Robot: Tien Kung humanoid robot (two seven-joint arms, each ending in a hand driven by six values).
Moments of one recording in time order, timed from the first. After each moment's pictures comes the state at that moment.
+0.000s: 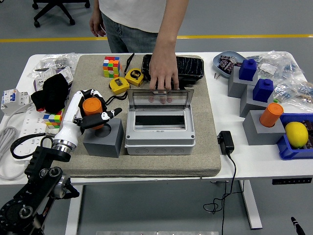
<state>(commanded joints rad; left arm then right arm) -0.12 0.04 -1.27 -1.35 1.30 0.18 -0.24 0.13 -0.07 1.73 0.18 -1.48 -0.07 -0.07</state>
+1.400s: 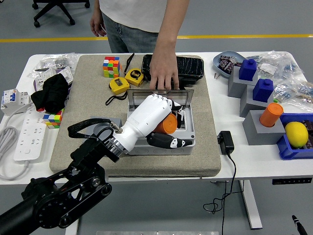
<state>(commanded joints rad) -0.41 0.12 -0.70 -1.39 2.03 0.39 -0.18 0.14 -0.07 1.73 0.18 -1.50 -0.07 -0.08</state>
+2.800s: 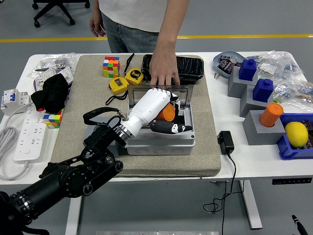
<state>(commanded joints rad) -0.59 0.00 -0.65 -0.91 1.83 0.50 -0.34 0.15 -0.08 1.73 0.18 -1.51 -0.07 -0.08</state>
